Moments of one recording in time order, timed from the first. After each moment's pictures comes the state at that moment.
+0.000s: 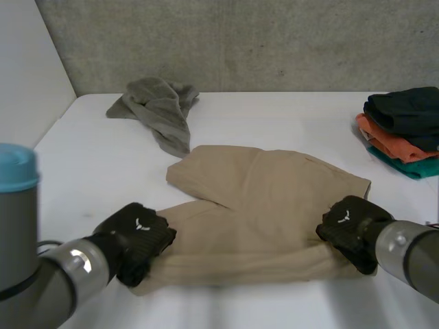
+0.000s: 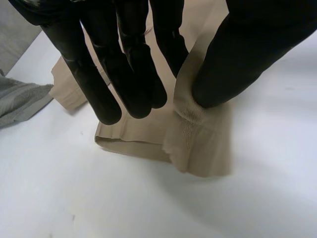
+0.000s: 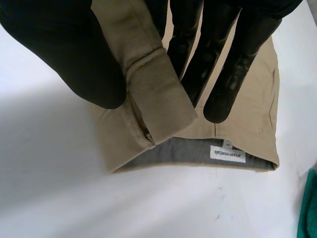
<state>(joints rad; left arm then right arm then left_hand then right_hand) 4.18 -1.65 -1.76 2.77 -1.47 3.77 1.93 -1.41 1.70 0.45 1.46 2.20 1.14 1.19 1.19 1.20 0.99 0.95 1.18 1.18 1.19 0.99</state>
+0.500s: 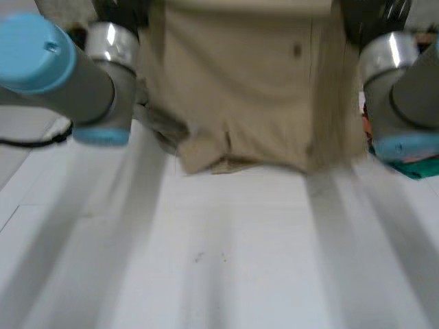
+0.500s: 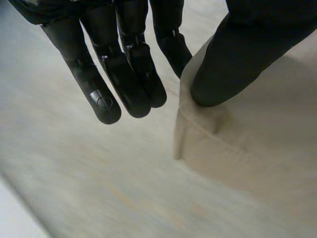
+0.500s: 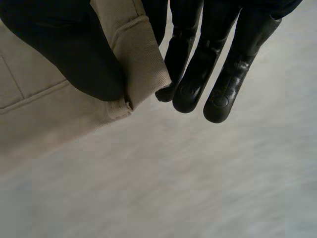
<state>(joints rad) 4.22 -2.17 -0.86 3.71 -1.62 3.89 1.94 -1.08 1.02 -0.48 1.57 2.22 1.14 1.20 1.19 1.20 0.99 0.97 1.18 1.18 1.19 0.99</state>
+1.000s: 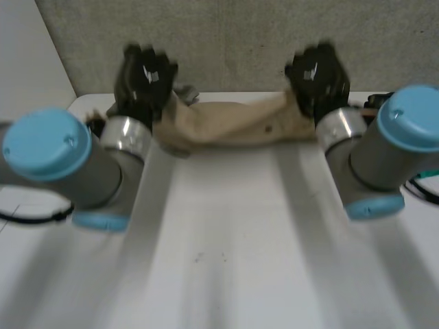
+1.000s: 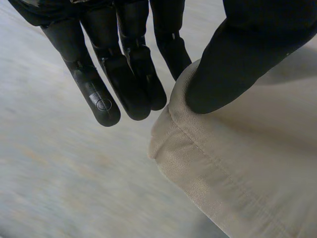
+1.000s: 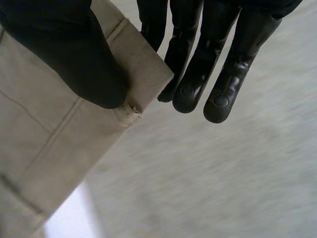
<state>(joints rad) 4.18 -2.01 -1.45 3.76 -1.62 3.88 2.04 -1.07 1.33 -0.49 1.53 2.30 1.14 1.20 1.19 1.20 1.00 0.99 1.18 1.18 1.19 0.99</state>
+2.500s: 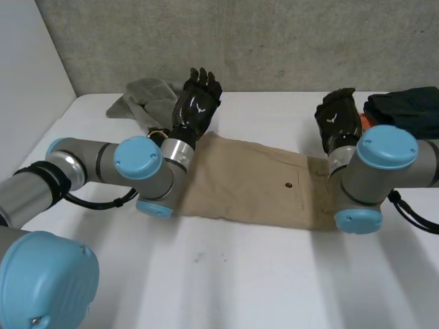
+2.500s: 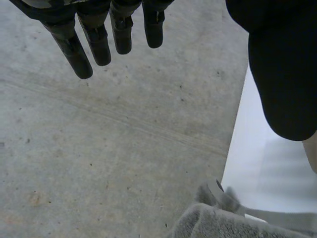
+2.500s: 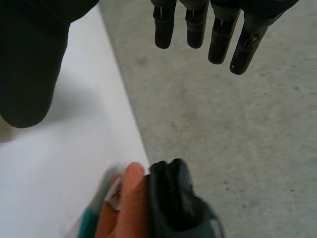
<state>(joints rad) 4.16 -2.66 -0.80 3.77 -1.48 4.06 1.95 -0.79 1.24 -0.53 1.72 2.15 0.19 0.20 0.21 0.20 0.05 0.20 0.22 0.22 0.24 0.07</state>
